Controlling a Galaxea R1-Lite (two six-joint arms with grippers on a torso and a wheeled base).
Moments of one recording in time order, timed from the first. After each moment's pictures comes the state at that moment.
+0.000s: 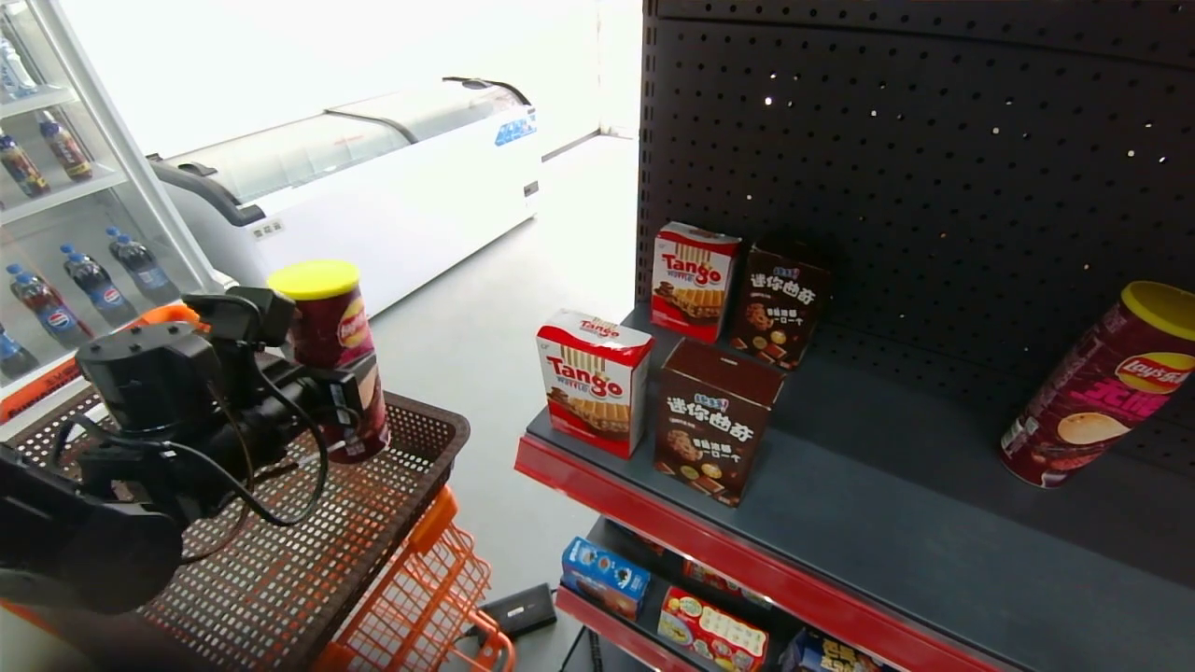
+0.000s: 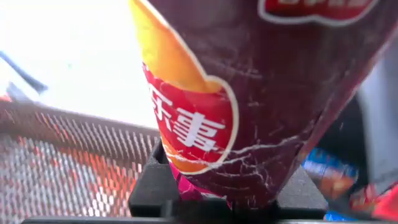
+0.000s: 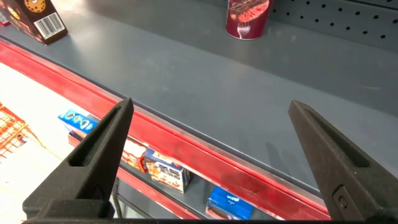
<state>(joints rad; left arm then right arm) 0.00 1.84 -0.60 -1.20 -0.12 0.04 0.00 0.01 0.00 0.00 0.00 0.00</state>
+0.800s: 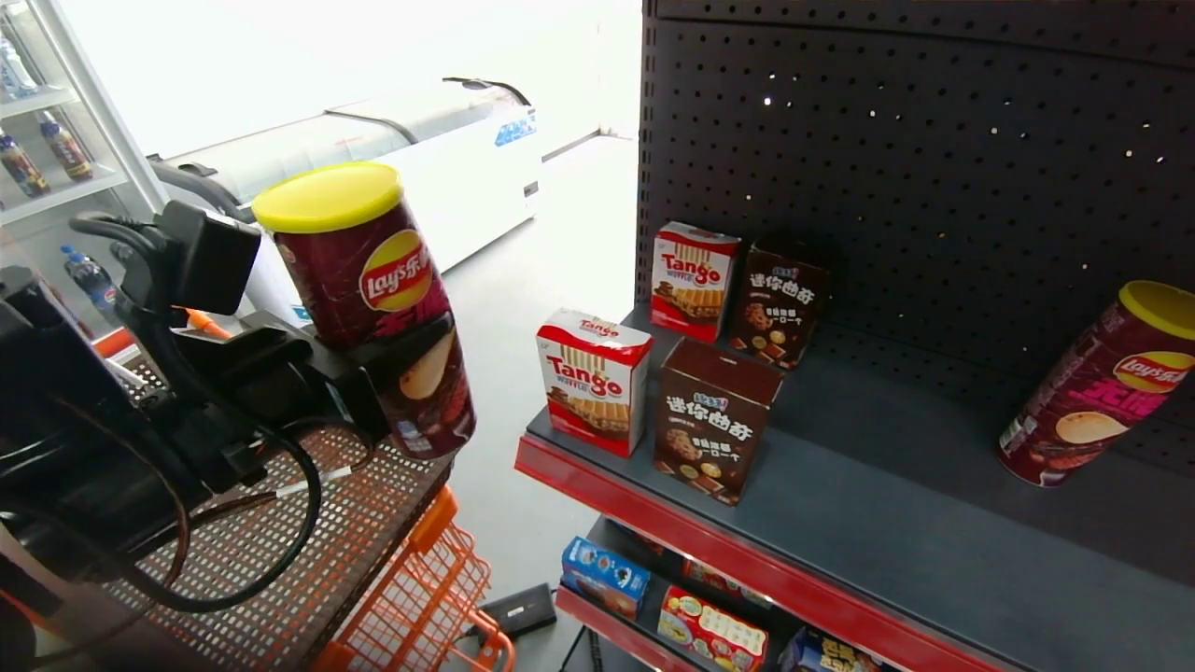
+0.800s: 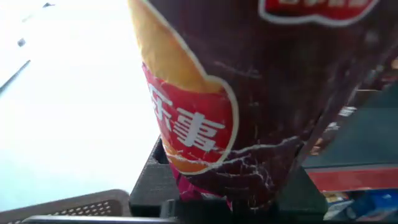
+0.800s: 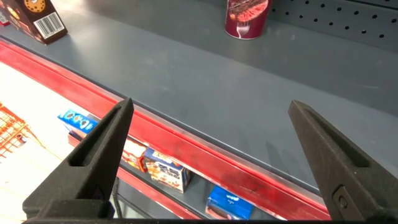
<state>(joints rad) -0.34 1.46 -0.54 -1.04 -0.26 0.01 0.00 0.01 0.00 0.00 0.00 0.00</state>
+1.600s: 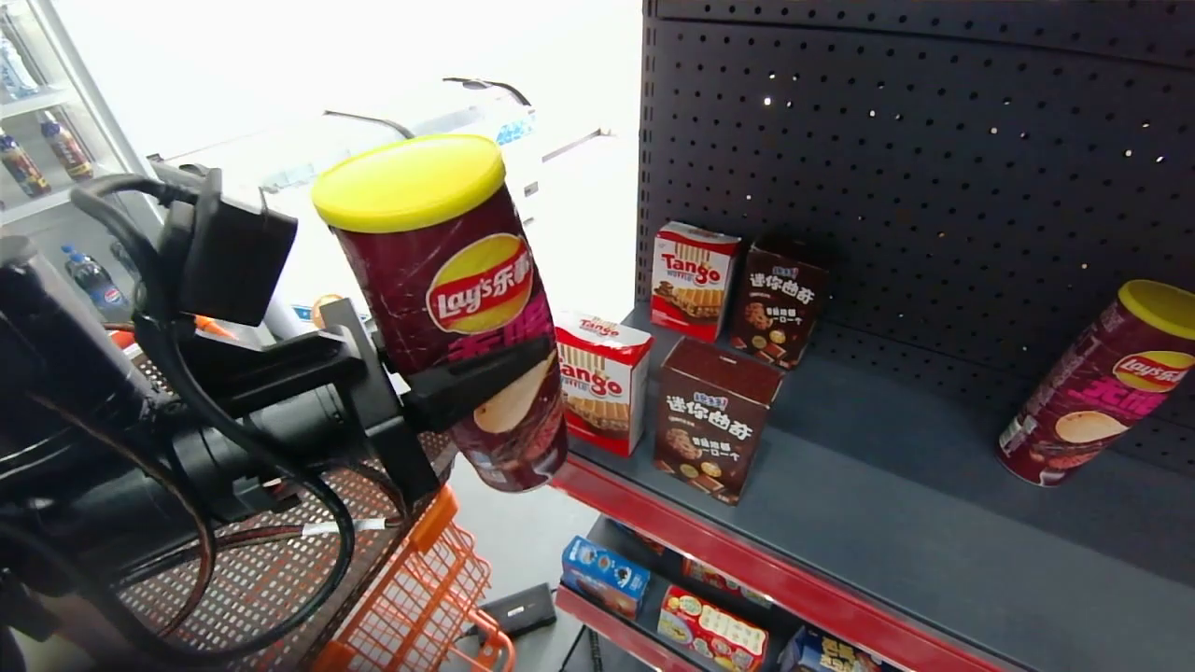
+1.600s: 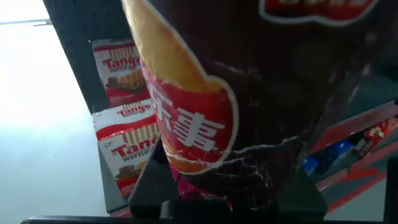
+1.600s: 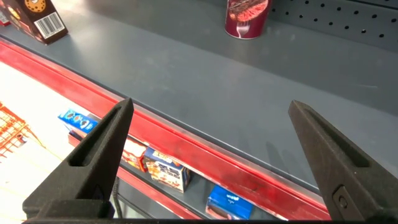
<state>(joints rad) -0.51 1.44 -0.61 -0.96 -0.45 0.03 0.00 0.01 0.00 0.00 0.00 0.00</state>
